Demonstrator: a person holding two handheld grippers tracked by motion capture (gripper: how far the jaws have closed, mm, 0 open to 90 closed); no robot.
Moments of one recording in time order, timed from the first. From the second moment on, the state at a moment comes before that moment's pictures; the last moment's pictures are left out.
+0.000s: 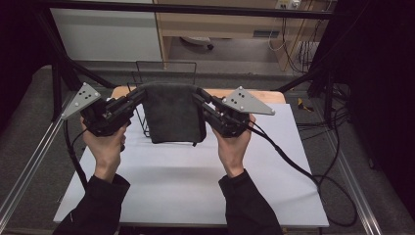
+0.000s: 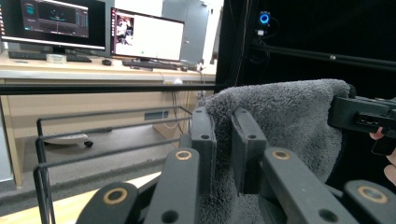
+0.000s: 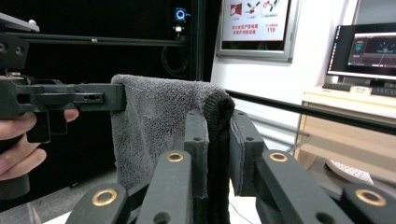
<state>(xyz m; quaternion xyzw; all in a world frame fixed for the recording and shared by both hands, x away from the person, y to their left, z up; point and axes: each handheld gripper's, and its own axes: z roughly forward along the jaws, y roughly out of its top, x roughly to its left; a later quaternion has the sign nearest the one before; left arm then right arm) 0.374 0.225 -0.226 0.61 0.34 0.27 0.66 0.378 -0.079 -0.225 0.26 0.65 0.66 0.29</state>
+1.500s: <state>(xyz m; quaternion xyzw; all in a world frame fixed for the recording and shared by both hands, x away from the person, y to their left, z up) 0.425 0.253 -0.128 0.54 0.35 0.31 0.70 0.436 -0.033 -0.120 0.23 0.61 0.68 0.33</state>
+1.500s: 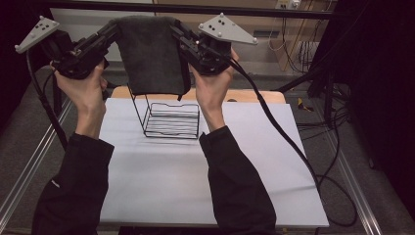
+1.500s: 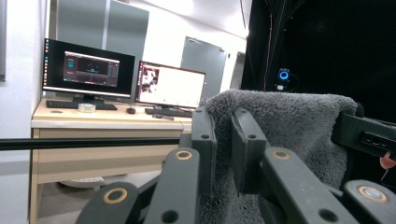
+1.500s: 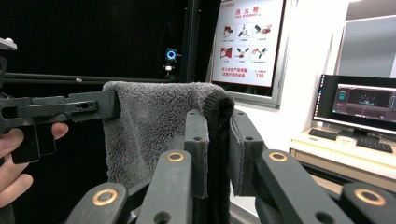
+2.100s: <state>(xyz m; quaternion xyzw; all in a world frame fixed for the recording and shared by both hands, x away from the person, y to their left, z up) 0.458 0.247 -0.107 0.54 0.36 0.32 0.69 0.470 -0.034 -0.099 0.24 0.61 0.68 0.33</state>
